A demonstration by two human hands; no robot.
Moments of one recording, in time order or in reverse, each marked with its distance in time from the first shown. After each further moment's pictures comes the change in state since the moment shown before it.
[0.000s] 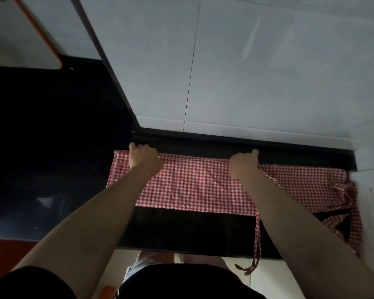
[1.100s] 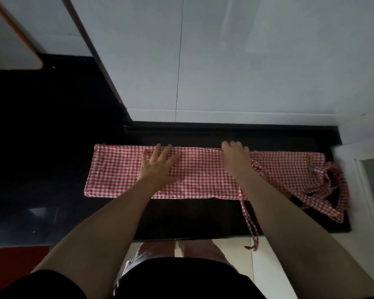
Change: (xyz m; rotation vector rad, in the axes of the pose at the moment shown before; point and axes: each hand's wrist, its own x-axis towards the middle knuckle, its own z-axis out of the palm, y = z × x) left_hand -0.045 0.025 0.033 -0.082 -0.060 0.395; right_hand -0.030 -0.016 0.036 0.456 0.412 0.021
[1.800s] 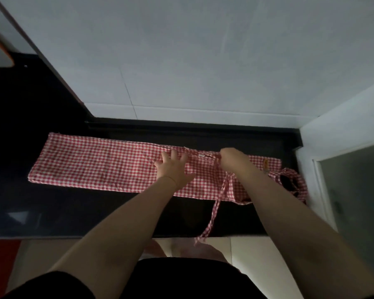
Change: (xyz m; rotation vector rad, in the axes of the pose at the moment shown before) left_hand 0.028 0.176 -0.028 -0.082 0.006 -0.133; right_hand -0.010 0.114 -0.024 0.048 -0.393 0.089
